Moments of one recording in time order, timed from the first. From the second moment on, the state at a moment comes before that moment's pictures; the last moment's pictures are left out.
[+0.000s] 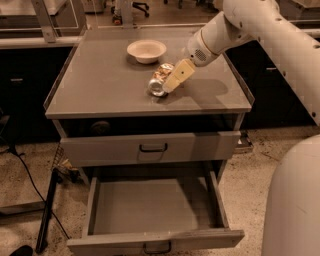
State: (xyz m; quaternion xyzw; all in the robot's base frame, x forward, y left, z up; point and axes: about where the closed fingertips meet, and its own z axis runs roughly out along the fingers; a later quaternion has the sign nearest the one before) arm 0.719 -0.075 0.885 -0.52 0.77 0.15 0.33
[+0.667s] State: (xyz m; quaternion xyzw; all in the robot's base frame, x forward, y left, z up) arm 0.729 -0.055 0.869 -0.52 0.77 0.17 0.34
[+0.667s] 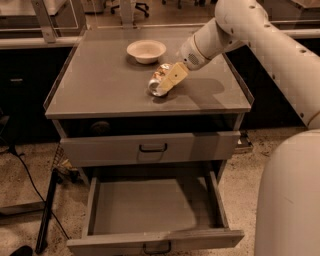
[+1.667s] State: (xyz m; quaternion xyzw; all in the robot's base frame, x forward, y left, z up) arm 0.734 -0.034 0.849 -0.53 0.76 0.18 0.32
